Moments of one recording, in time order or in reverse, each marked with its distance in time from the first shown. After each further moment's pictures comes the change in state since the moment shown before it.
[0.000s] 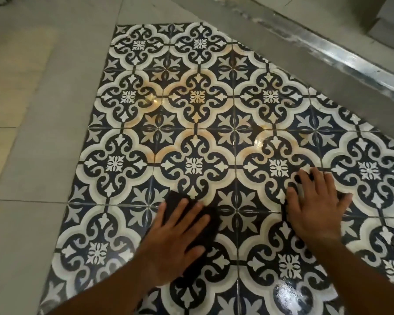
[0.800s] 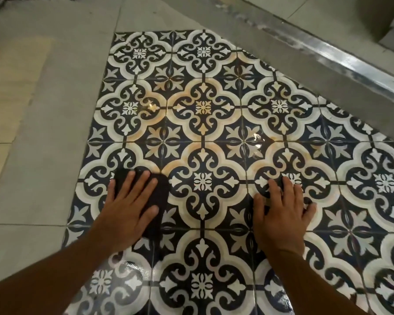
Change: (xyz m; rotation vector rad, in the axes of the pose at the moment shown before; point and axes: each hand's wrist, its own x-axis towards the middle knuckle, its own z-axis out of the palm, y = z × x) left_hand 0.010 -0.144 -0.014 -0.043 0.016 -0.287; right_hand -0.011 -0.097 0.035 0.051 0.059 0.053
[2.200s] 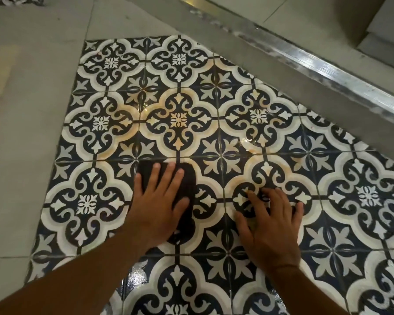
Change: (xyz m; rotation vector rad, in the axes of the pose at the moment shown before) left_hand 0.091 0.101 -0.020 -0.054 0.050 0.008; right_hand 0.030 0.026 -0.016 -0.018 -0.026 -0.194
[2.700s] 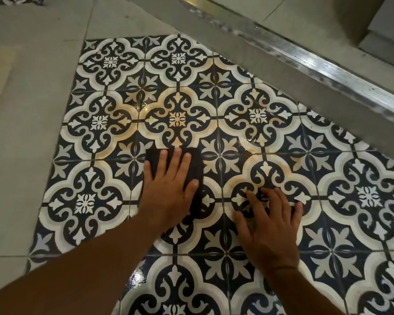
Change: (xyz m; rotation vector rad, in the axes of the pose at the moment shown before) left_hand 0.035 0.024 -0.005 -0.039 0.038 -0.072; right_hand 0.000 0.001 0.001 0.030 -0.001 0.008
